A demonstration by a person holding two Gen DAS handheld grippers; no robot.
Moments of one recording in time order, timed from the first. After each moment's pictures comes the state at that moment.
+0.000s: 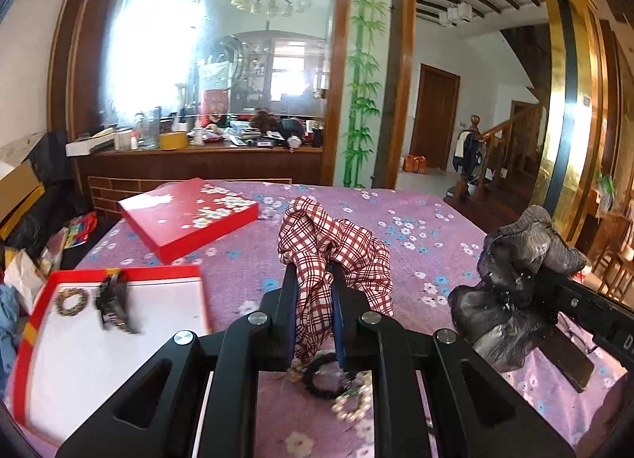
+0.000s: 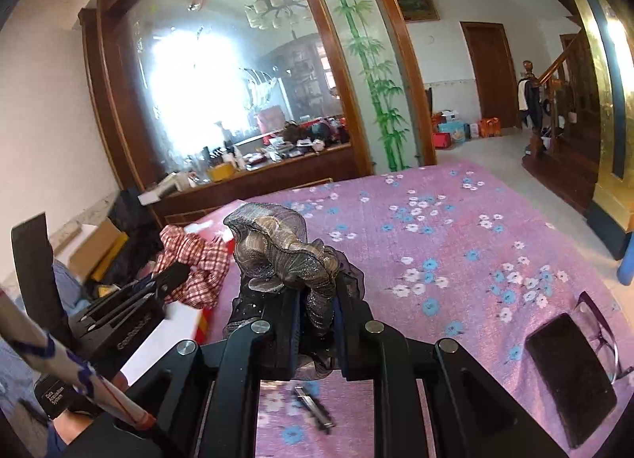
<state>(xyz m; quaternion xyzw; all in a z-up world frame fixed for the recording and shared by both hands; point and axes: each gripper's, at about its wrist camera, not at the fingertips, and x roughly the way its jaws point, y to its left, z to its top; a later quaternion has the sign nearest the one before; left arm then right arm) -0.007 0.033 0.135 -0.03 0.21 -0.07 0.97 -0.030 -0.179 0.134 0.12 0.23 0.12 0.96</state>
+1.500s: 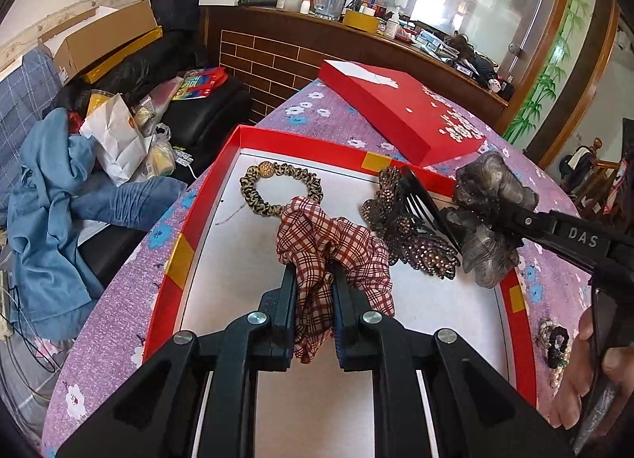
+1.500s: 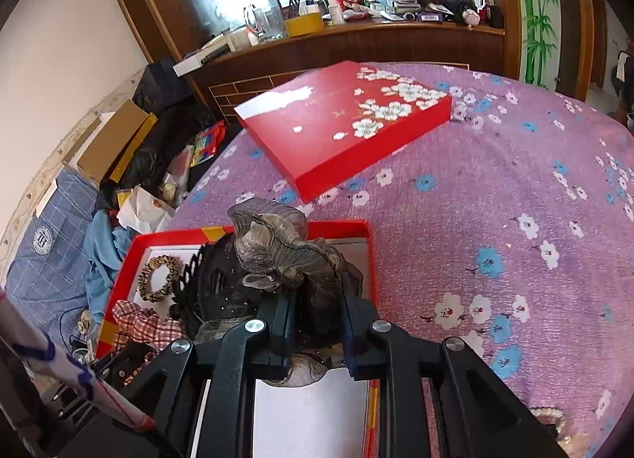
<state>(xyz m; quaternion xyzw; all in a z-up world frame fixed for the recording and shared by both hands) 0.035 0.291 0.045 -0.17 0.40 0.11 0.90 0.168 0.093 0.056 0.04 0.44 0.23 0.87</state>
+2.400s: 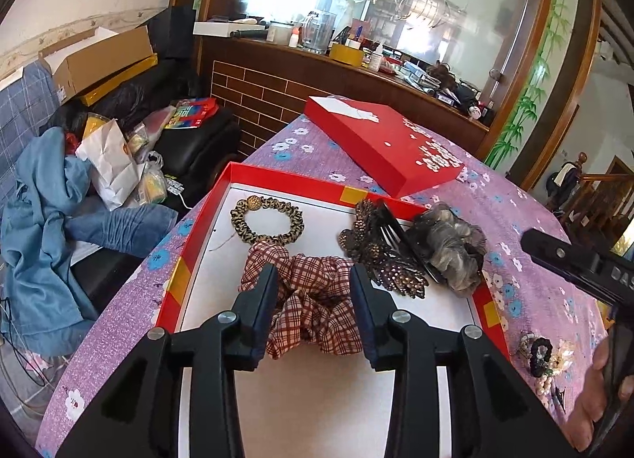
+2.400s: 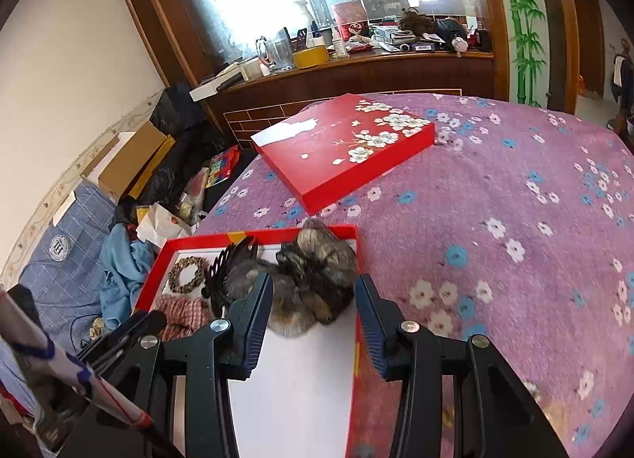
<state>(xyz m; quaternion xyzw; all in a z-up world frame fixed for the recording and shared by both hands) 0.021 0.283 0.065 -0.17 0.34 0.10 0.92 0.121 0.055 0.092 0.06 0.40 0.24 0.88</state>
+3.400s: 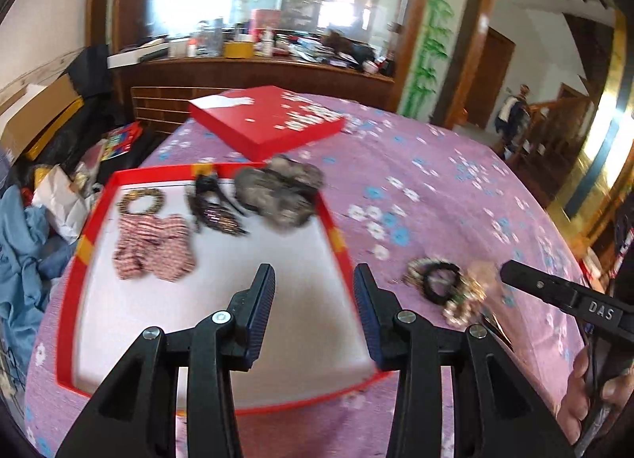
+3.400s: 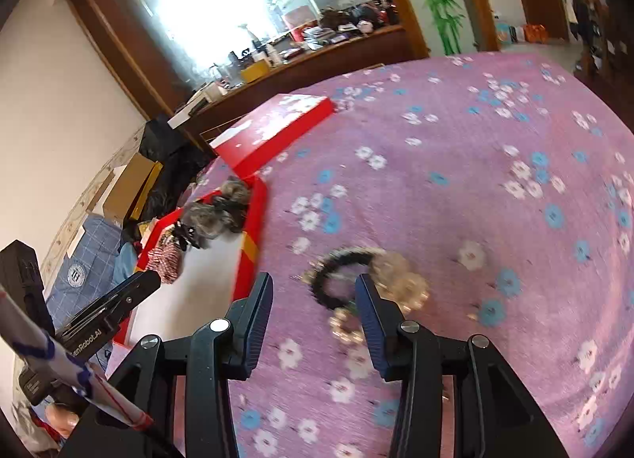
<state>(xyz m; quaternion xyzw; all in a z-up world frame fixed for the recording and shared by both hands) -0.014 0.135 0.094 -0.07 0.36 -0.02 0.93 0.033 -0.111 0.069 0.15 0.41 0.21 0.88</state>
